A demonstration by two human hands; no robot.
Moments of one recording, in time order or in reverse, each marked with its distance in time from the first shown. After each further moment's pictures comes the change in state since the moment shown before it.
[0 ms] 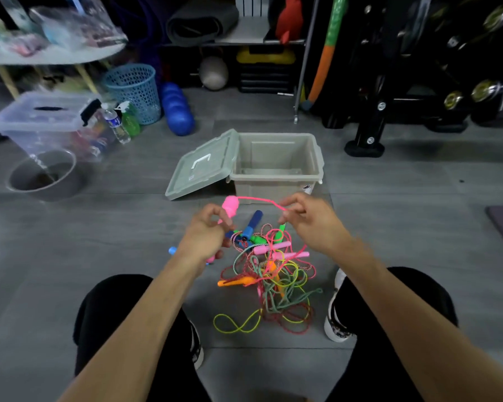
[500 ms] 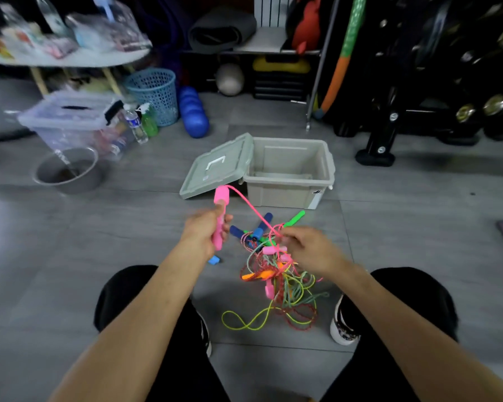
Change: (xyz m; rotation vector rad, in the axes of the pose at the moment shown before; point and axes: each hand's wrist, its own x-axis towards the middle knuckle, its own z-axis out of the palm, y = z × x) left_hand 0.012 -0.002 -0.028 -0.528 0.055 -0.259; right_hand -0.031 -0.005 0.035 -0.186 -0.164 -0.053
